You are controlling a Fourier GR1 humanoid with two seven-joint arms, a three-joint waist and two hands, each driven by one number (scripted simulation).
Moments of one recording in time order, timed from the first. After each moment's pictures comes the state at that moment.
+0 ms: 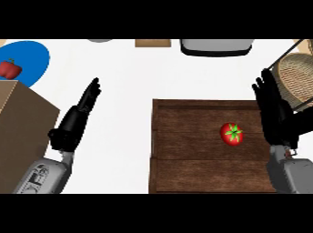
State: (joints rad) left arm -0.22 0.27 -0.25 -1.37 0.10 0.15 -0.16; right arm -0.20 -0.20 0.03 -1.50 -0.20 -0.25 0.08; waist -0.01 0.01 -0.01
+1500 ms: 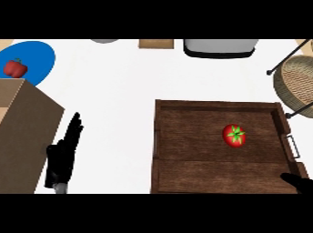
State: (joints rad) left arm 0.03 0.22 -0.21 -1.39 0.08 0.31 -0.02; right arm 0.30 -0.56 0.01 -2.16 0.28 -0.36 0.73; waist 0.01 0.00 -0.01
